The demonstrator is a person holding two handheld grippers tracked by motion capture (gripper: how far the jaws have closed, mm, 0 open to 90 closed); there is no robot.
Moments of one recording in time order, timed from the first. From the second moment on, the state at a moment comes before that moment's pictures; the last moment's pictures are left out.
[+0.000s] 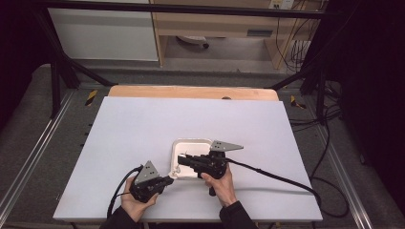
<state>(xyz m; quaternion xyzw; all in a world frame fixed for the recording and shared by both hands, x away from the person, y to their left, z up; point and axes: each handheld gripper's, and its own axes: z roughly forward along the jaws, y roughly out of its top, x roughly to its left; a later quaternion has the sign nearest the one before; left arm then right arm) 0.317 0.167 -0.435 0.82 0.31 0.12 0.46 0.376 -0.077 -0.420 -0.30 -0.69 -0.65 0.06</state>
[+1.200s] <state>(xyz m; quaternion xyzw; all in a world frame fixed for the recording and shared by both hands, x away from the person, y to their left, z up) 0.325 0.182 -0.427 0.81 0.34 0.12 0.47 0.381 -0.091 -0.413 -0.30 -0.77 -0.56 -0.03</state>
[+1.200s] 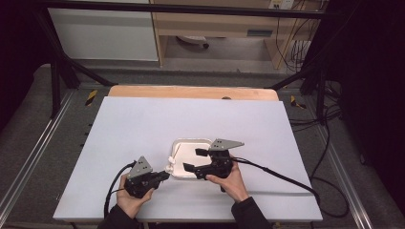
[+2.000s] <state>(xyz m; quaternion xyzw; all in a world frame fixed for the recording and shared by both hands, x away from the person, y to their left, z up) 0.366 0.148 -0.406 0.85 0.37 0.08 0.38 0.371 -0.199 -0.438 -0.36 -0.81 -0.45 -0.10</state>
